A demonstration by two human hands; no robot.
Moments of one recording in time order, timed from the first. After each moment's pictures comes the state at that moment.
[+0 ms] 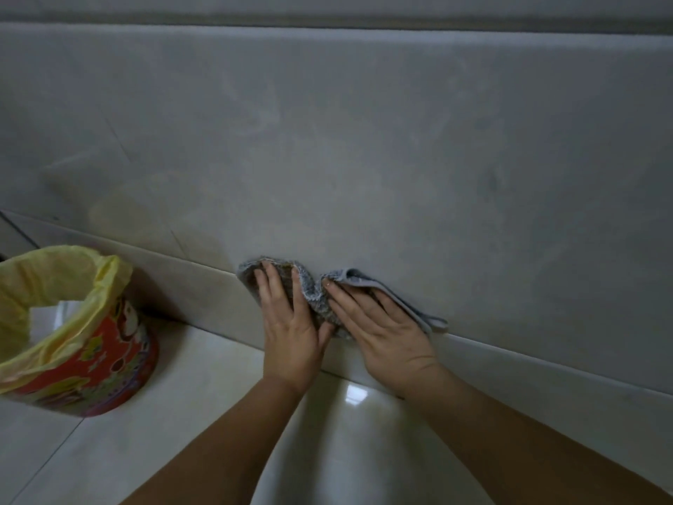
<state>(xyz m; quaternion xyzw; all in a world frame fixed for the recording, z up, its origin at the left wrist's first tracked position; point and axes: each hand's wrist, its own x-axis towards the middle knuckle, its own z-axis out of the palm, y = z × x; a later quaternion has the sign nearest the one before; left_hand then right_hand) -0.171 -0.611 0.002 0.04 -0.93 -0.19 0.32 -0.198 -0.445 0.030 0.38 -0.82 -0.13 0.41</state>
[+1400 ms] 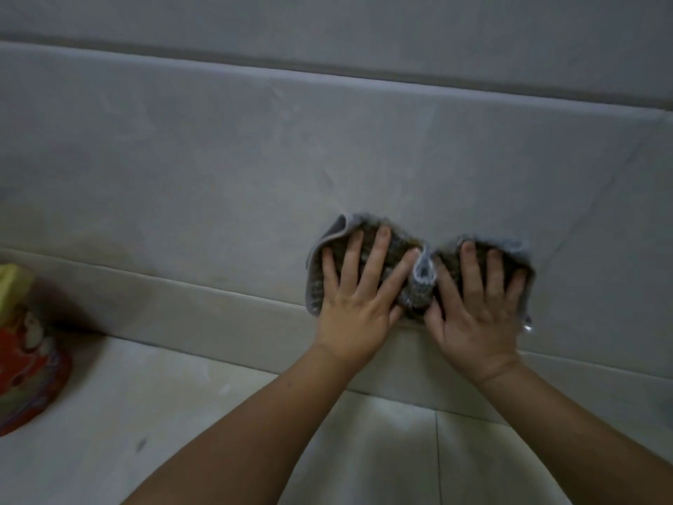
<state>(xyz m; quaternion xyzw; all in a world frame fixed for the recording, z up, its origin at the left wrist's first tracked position) -0.170 -0.412 0.082 -0.18 -0.88 -0.06 0.43 -0.165 -0.234 0.087 0.17 -0.83 -0.07 0.53</state>
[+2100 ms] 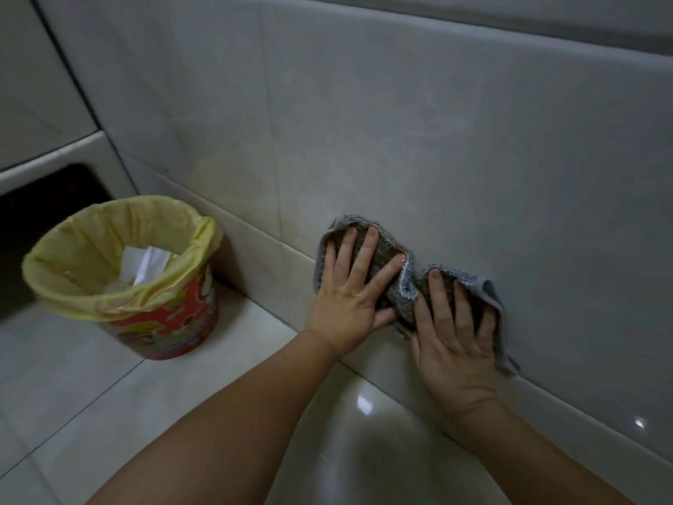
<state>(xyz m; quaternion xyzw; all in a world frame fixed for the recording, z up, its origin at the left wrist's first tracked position) -0.203 -0.676 0.023 -0.08 -0.90 -0.06 0.41 -0.203 -0.490 0.030 0.29 -0.83 -0.06 0.46</state>
